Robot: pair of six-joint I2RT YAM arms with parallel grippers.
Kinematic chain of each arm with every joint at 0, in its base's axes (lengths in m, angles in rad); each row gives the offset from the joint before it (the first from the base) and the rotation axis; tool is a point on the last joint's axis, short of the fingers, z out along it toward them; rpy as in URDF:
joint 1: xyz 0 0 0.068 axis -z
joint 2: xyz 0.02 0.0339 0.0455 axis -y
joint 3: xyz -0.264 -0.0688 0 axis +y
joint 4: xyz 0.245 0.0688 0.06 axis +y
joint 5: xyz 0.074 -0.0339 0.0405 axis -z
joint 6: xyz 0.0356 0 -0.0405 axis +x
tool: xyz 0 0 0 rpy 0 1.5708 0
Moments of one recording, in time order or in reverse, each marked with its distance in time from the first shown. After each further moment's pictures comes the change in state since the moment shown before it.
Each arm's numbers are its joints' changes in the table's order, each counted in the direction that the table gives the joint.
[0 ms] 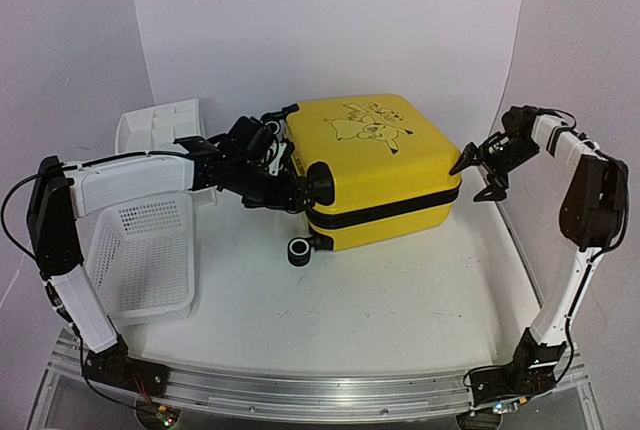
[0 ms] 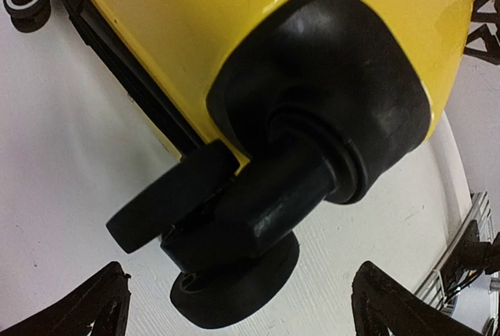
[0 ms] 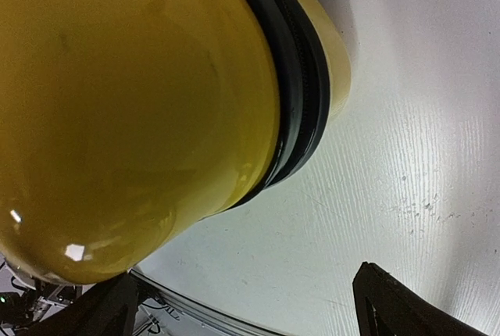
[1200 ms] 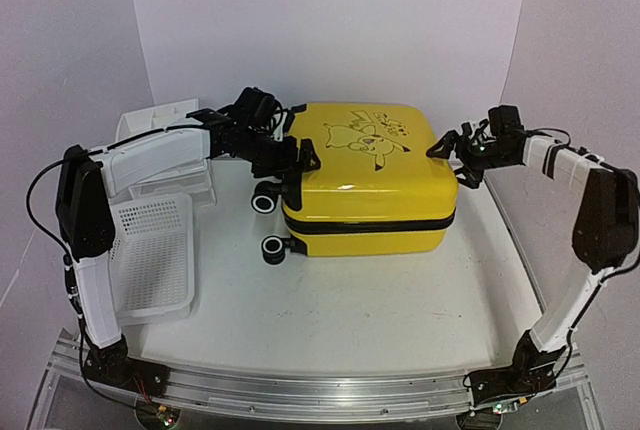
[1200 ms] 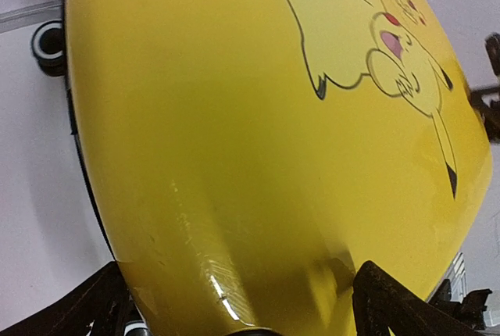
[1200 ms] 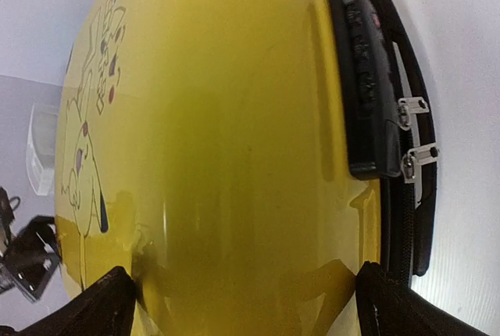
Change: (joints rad) left arm -0.087 -0.209 -0.349 0.057 0.058 -0.045; right arm -0.129 0.170 0.328 -0.709 0.002 0.144
